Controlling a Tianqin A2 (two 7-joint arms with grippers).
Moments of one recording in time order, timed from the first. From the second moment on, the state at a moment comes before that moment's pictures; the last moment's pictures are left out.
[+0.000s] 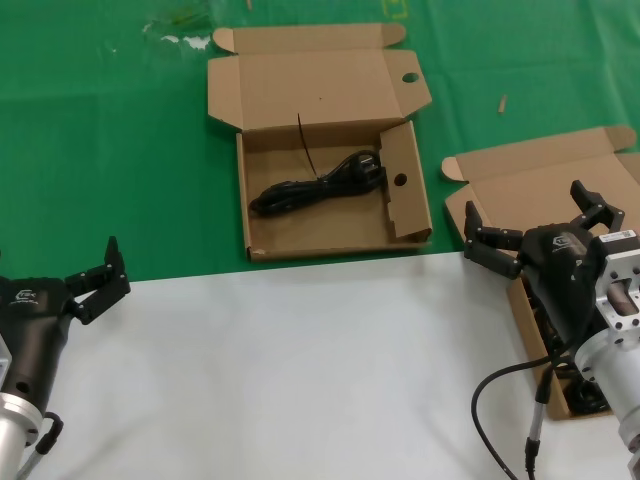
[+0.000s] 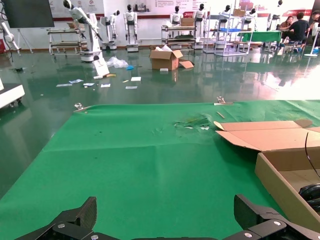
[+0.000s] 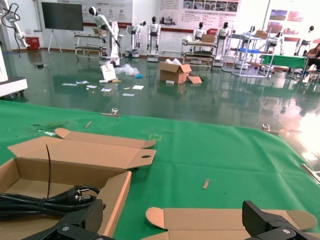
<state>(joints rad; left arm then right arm) 0.00 -0.30 1.60 -1.60 -1.80 0.00 0.00 0.04 0.30 -1.62 1.58 1.78 -0.03 -0.01</state>
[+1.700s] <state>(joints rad) 0.00 -0.30 1.60 -1.60 -1.80 0.00 0.00 0.04 0.30 -1.62 1.58 1.78 -0.03 -0.01</state>
